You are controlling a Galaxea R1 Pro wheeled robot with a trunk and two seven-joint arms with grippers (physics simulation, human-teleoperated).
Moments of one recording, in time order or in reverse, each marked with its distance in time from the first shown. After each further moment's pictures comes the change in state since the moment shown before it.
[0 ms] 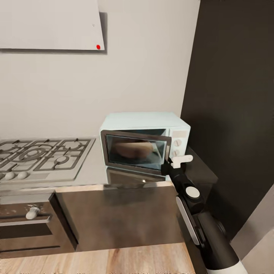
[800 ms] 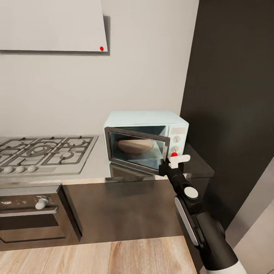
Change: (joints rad) left arm 0.000 0.000 0.000 0.000 0.000 0.000 0.000; right arm -0.002 0.000 0.020 0.000 0.001 -0.004 0.017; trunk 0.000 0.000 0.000
